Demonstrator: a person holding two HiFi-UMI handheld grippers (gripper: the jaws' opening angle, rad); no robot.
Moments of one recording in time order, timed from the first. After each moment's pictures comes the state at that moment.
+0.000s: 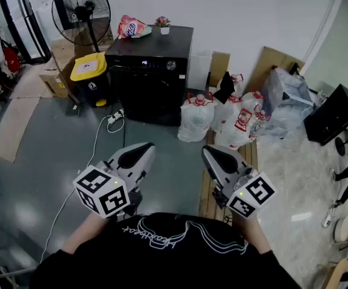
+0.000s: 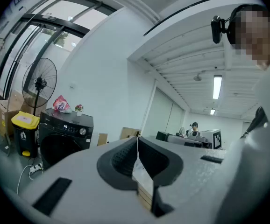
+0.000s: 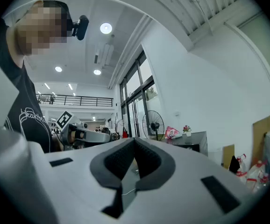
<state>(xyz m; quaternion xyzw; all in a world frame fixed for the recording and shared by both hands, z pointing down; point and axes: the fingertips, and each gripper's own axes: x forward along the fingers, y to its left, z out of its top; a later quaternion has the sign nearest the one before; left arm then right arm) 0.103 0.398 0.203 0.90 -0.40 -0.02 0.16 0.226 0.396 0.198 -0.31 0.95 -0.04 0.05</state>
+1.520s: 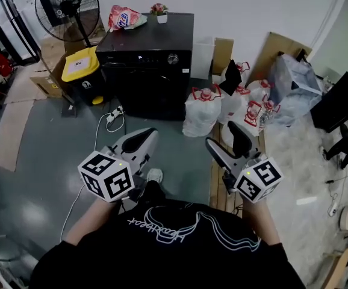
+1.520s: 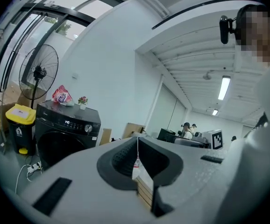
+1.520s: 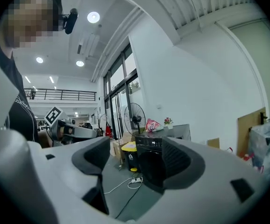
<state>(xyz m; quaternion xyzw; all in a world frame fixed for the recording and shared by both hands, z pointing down) 0.068 0.252 0.255 0.90 -0.40 0.00 0.20 0.225 0.245 0.257 -0.40 0.91 -0.08 0.01</state>
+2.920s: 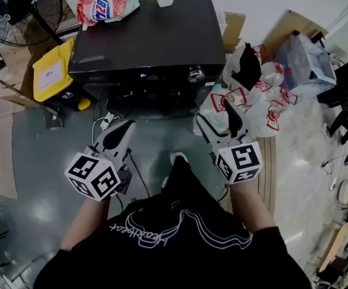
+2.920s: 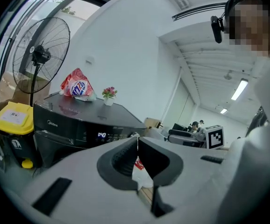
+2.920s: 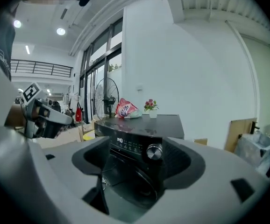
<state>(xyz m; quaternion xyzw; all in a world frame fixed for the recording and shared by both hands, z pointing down) -0.110 -0.108 0.370 0.88 -0.40 0.05 0.25 0.087 -0.131 0.382 -0.53 0.84 -0.07 -0.10</state>
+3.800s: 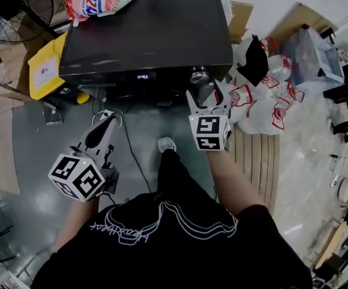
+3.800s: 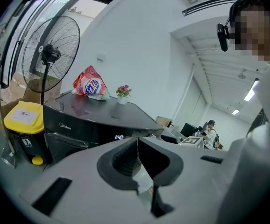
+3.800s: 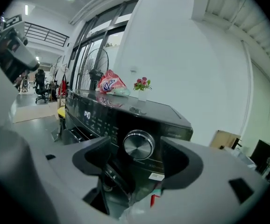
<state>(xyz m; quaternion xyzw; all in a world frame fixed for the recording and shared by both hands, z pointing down) -0.145 -0.161 0.386 0.85 -0.45 0.07 0.28 0.082 -0.252 0.483 -0.60 0.77 -0.02 -0.23</state>
